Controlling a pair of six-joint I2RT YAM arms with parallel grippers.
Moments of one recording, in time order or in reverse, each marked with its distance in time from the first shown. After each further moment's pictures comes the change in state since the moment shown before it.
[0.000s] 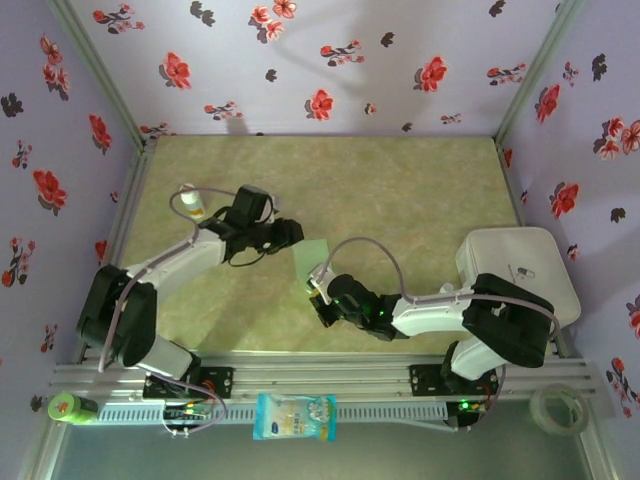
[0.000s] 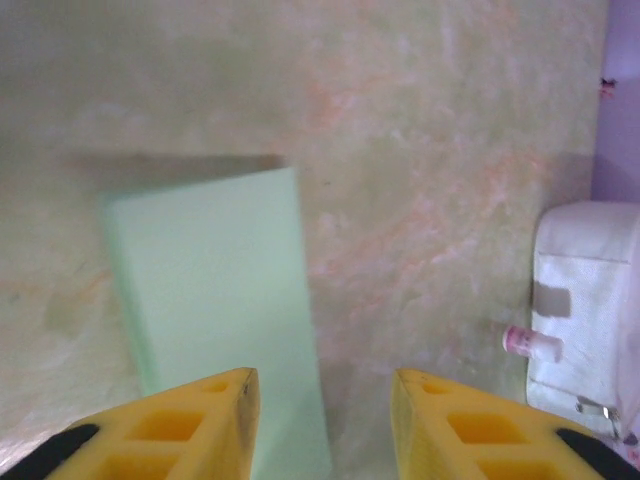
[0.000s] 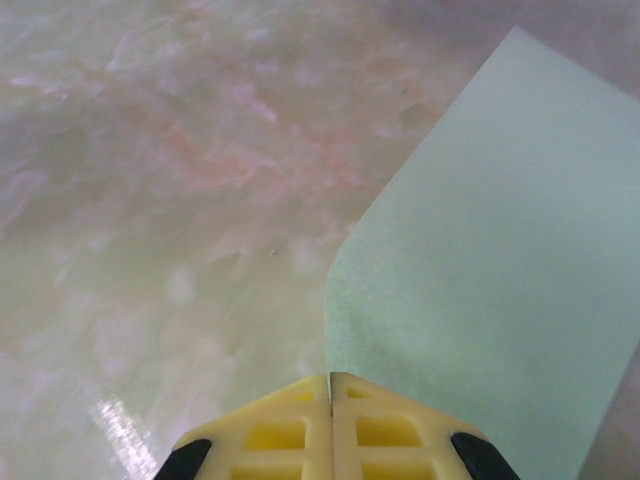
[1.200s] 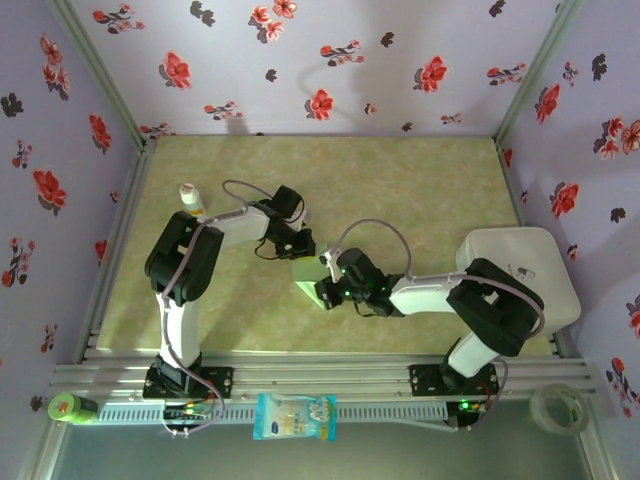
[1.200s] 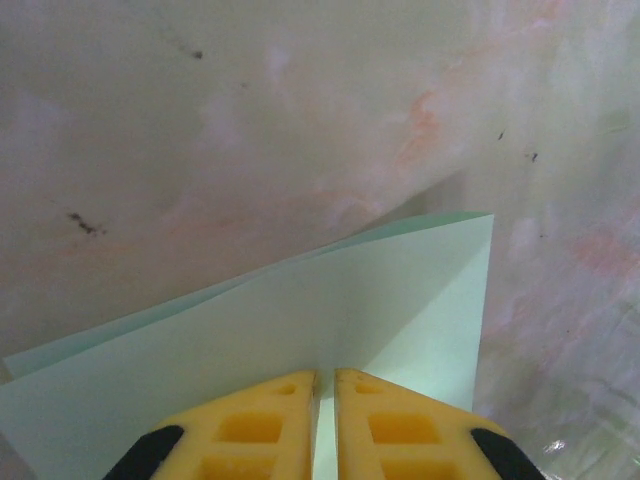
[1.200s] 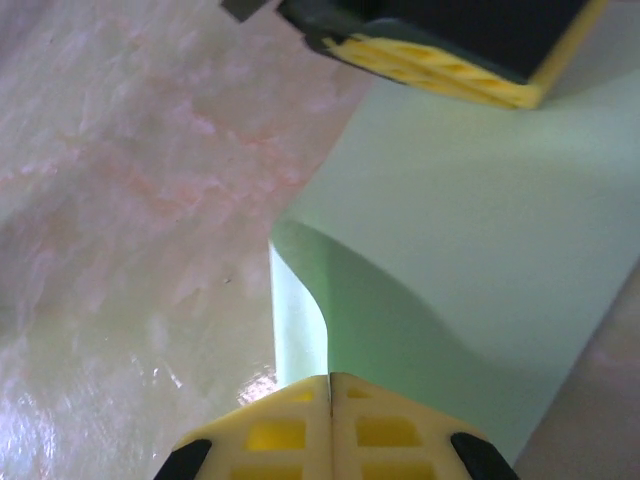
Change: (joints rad) left arm -0.038 0.479 0.262 -0.167 0.030 0.236; right arm -0.232 0.098 0.068 -0.034 -0.329 0.225
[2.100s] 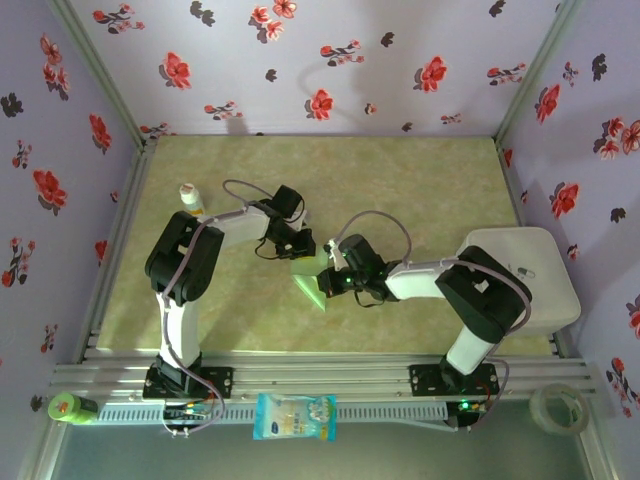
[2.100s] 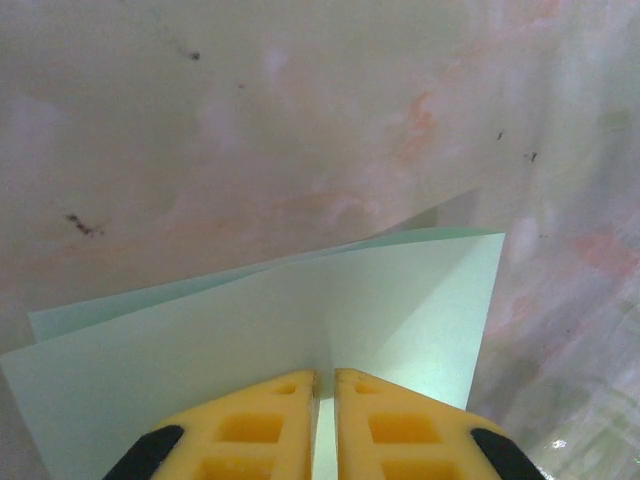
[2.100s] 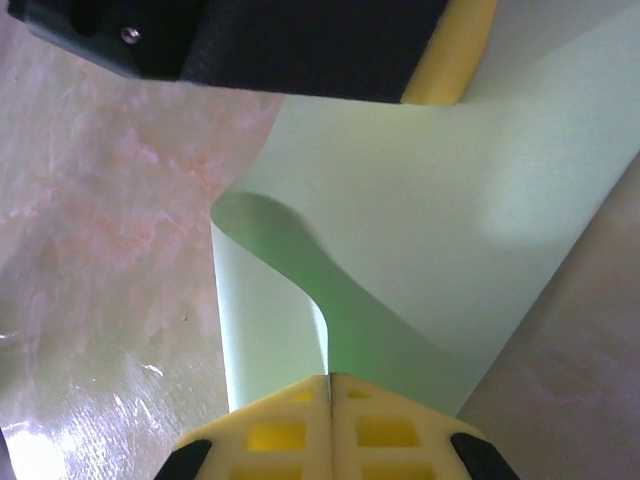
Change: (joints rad) left arm -0.002 0.001 0.004 -0.004 -0.001 0.002; right arm -0.097 0.087 0.092 -0.094 -0.131 0.075
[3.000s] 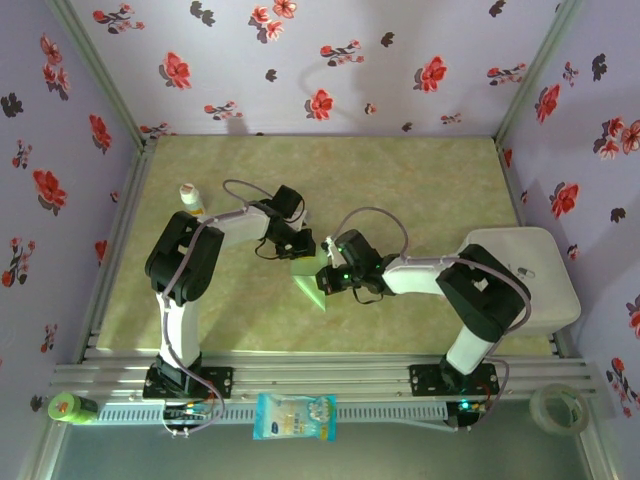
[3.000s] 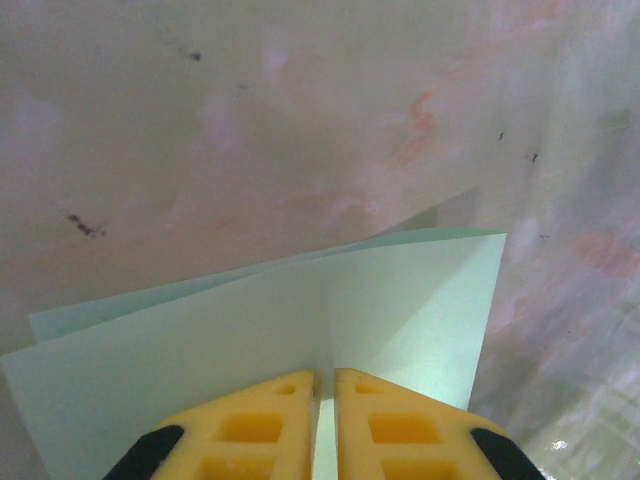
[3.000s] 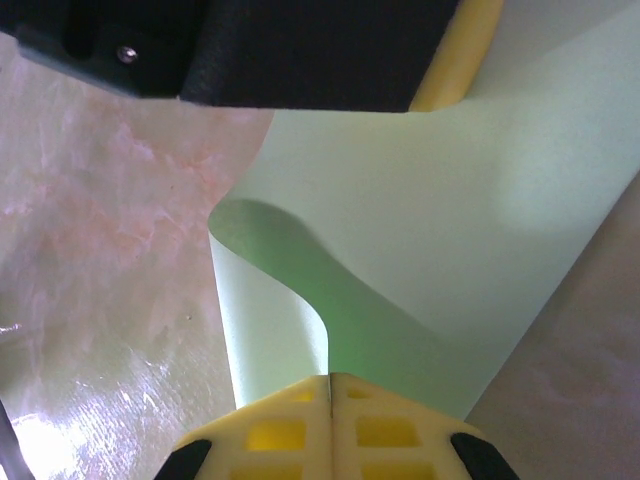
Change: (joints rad) left arm 0.000 0.000 0.000 0.000 -0.004 -0.001; right arm -0.002 0.010 0.069 -0.115 -0.009 0.002
